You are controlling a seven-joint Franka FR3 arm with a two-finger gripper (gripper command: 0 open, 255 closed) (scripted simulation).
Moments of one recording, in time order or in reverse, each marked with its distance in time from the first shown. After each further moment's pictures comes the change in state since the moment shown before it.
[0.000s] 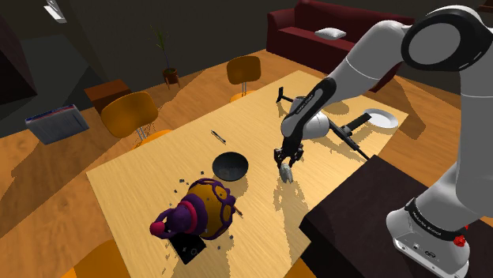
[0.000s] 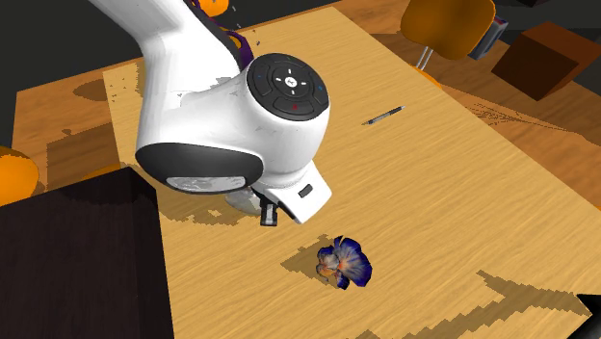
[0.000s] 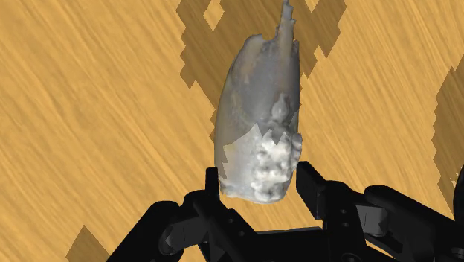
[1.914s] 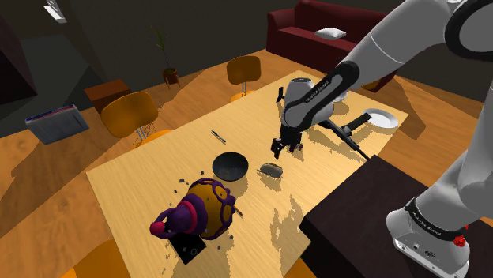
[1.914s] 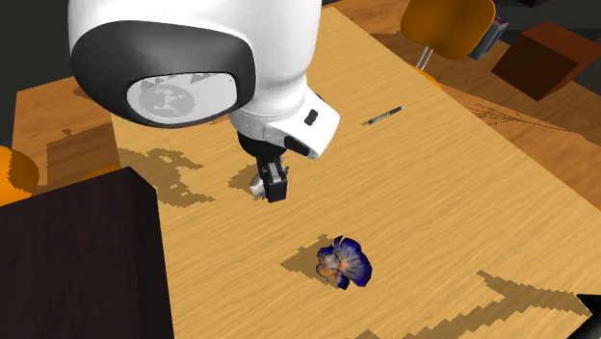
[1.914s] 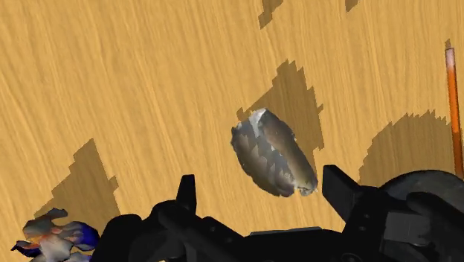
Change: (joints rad) arm 0.065 -0.203 -0.029 -0.035 -0.212 -0.140 -0.069
